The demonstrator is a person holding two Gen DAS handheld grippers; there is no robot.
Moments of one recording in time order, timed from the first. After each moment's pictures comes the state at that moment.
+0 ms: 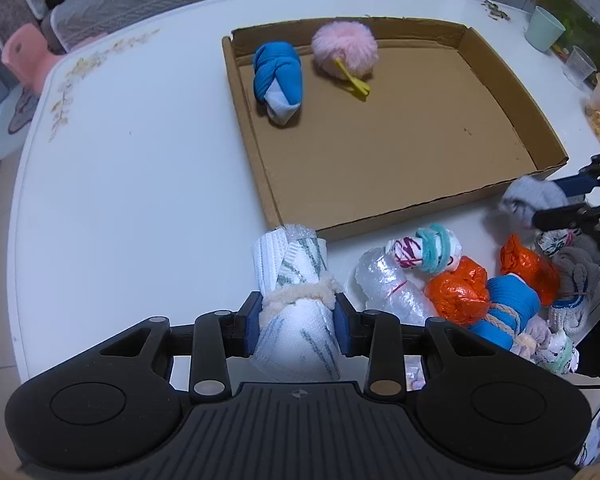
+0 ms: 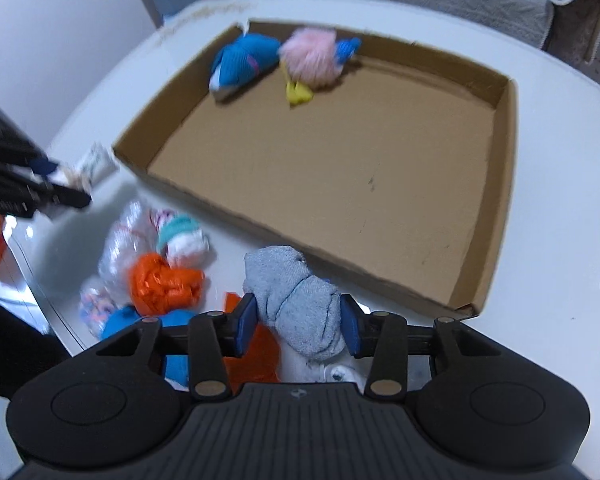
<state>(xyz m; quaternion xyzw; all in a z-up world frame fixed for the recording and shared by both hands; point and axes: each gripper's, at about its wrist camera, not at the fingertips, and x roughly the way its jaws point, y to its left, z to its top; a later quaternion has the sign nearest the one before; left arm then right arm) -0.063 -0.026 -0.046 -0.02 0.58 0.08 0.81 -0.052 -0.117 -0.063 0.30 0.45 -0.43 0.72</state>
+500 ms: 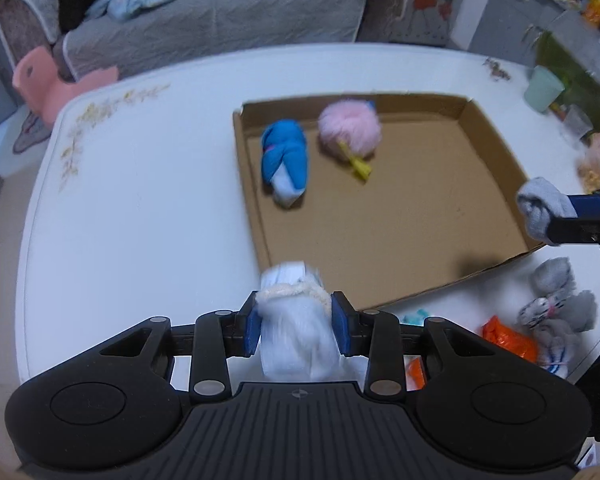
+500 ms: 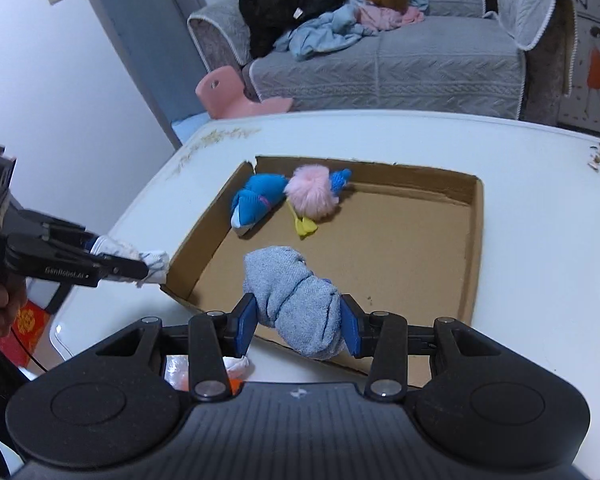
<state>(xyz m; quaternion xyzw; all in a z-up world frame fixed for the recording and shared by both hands) -0.037 -0.018 -0.020 -0.04 0.53 0.09 0.84 -0.060 -0.126 -0.003 0.28 0.32 -0.46 0.78</state>
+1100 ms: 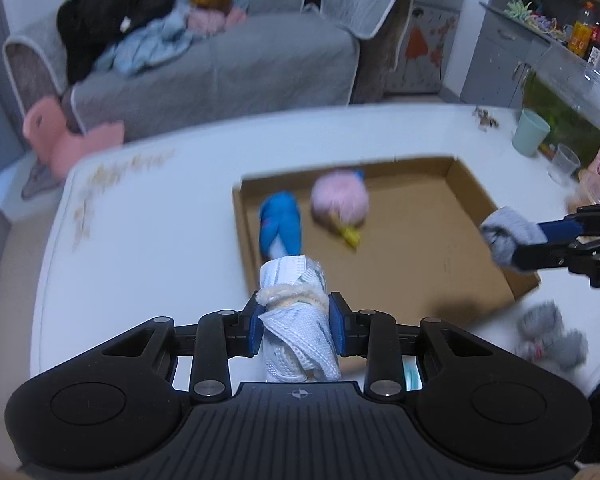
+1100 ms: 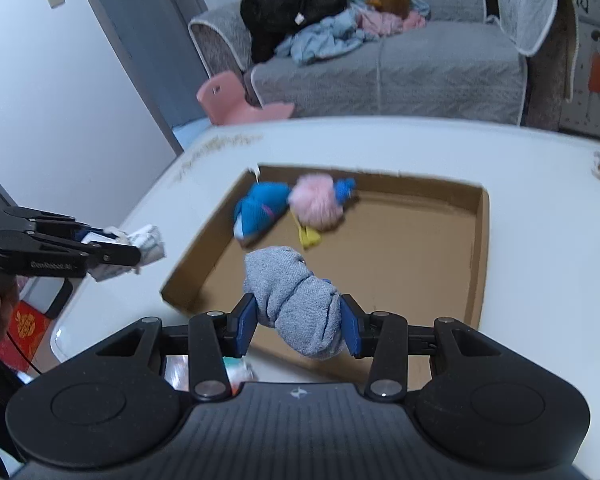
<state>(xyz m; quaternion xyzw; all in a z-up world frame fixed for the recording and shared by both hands) -0.027 -0.031 0.022 0.00 0.45 0.09 0.89 -0.054 -0.133 0.006 0.27 0.31 -0.46 0.79</state>
